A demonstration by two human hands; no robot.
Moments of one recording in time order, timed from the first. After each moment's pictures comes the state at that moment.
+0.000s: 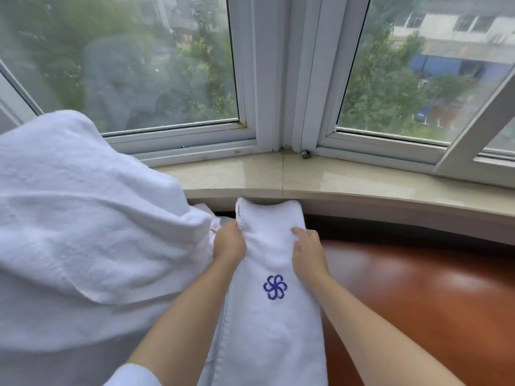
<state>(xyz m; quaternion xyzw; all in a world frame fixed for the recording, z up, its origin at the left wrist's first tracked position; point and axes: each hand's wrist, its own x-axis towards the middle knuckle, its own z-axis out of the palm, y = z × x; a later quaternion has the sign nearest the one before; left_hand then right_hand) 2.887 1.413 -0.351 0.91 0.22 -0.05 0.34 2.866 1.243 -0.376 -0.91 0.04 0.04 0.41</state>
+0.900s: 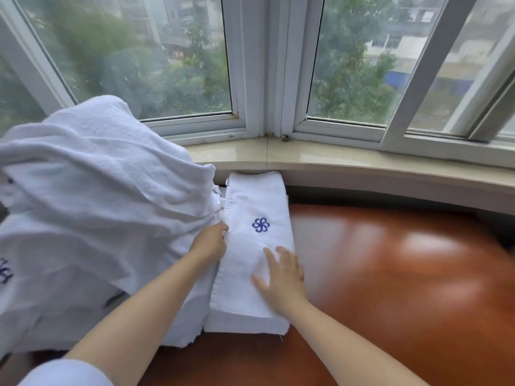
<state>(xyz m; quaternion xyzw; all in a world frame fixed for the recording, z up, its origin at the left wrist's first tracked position) 2.722 1.436 -0.323 0.96 0.07 -0.09 0.27 2.658 1.253 -0.374 -0.97 -0.07 0.06 0.21</state>
